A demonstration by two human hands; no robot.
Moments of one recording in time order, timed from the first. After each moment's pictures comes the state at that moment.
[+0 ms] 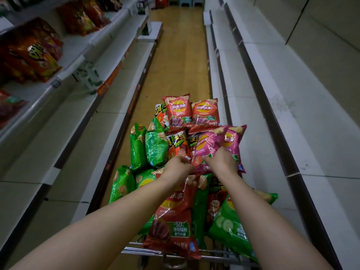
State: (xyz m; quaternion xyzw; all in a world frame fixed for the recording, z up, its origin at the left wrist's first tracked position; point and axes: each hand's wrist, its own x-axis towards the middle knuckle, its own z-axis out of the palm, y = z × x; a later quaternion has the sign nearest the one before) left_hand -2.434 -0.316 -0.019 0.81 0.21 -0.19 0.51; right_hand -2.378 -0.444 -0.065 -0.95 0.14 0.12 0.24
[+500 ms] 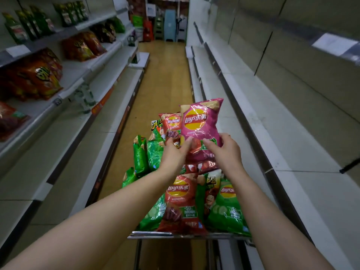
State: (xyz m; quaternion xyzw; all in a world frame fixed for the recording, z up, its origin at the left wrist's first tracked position) left_hand -2.486 -0.296 0.056 0.74 0.13 -0.06 0.65; right_hand -2.475 -0.435 0.058 -0.84 0.05 -0.06 0.54
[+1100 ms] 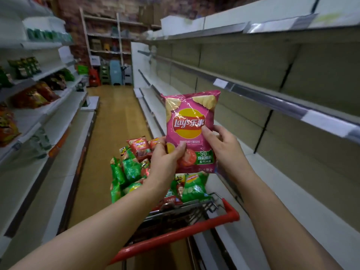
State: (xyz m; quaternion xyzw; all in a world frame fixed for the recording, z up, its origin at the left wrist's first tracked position) left_hand -2.689 -0.287 0.171 0.55 -0.11 -0.07 0.83; right_hand -2.714 -0.426 0.194 -0.76 0.03 -0.18 0.62
